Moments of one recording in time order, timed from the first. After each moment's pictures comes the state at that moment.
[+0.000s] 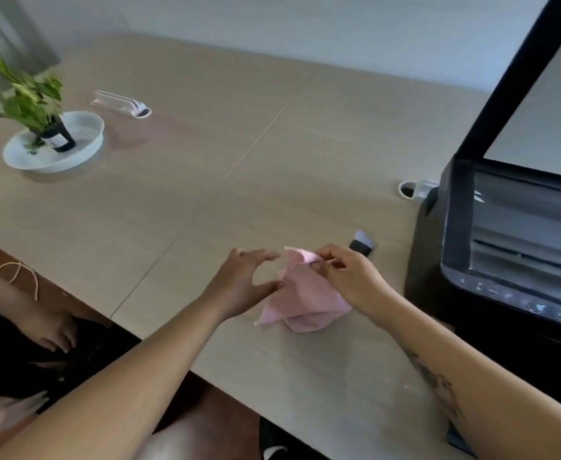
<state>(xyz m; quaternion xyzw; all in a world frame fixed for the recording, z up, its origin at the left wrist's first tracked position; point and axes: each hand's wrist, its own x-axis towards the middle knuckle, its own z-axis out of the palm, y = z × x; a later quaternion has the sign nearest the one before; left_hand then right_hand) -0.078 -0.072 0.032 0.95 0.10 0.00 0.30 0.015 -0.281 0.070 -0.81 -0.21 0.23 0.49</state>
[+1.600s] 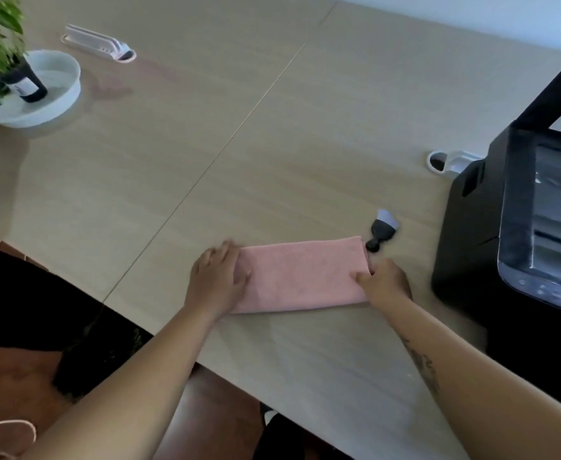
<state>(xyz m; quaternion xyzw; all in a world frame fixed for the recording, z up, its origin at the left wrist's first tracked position) -0.100 -0.012 -0.050 0.95 0.24 -0.10 0.14 0.052 -0.277 -0.053 -0.94 0.06 0.26 0.21</state>
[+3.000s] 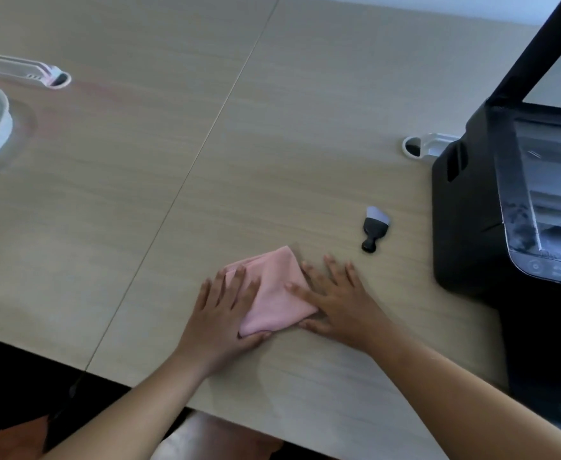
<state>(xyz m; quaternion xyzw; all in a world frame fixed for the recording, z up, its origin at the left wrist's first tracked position) -0.106 0.008 -0.076 0.99 -0.03 -0.11 0.04 0.002 -0.237 -0.063 -0.90 -0.42 0.14 0.04</state>
